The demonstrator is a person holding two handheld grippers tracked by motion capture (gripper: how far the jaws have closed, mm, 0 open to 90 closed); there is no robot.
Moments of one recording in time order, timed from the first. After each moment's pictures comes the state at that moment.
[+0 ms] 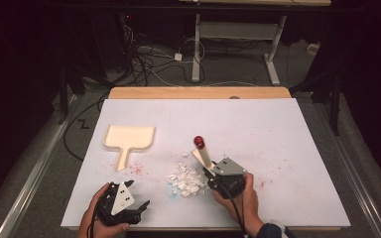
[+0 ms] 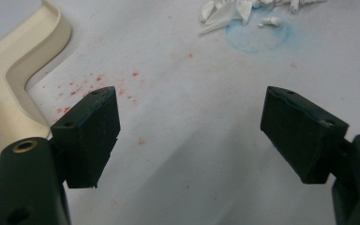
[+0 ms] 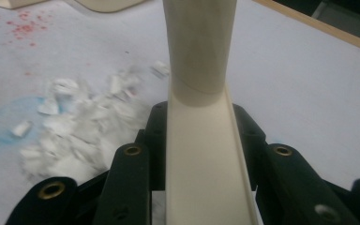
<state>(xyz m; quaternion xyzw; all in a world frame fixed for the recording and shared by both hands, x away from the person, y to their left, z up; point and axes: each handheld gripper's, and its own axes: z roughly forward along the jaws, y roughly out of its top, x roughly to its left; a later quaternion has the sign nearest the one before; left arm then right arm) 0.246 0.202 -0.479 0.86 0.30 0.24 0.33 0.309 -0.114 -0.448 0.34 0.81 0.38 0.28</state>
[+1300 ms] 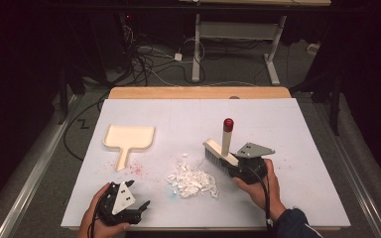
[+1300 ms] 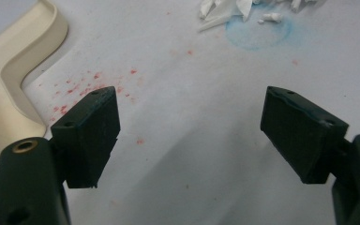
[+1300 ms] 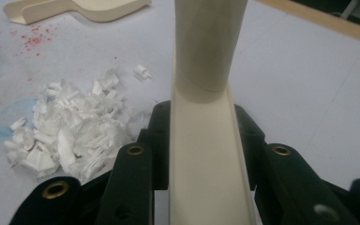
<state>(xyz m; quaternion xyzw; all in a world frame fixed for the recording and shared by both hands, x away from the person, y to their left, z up) 0.248 0.201 -0.481 0.86 0.30 0.24 0.33 0.343 -0.178 -0.424 0.34 0.82 0.41 0.21</state>
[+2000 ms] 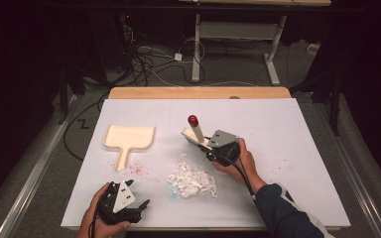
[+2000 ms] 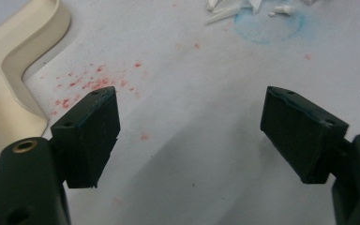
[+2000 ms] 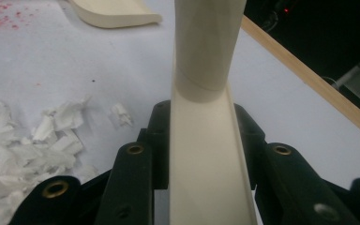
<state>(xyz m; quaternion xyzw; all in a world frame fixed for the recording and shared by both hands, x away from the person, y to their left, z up) 0.251 0.202 -0.484 0.86 0.30 0.24 0.32 0.402 -0.118 -0.442 0.20 0.86 0.39 0.27</state>
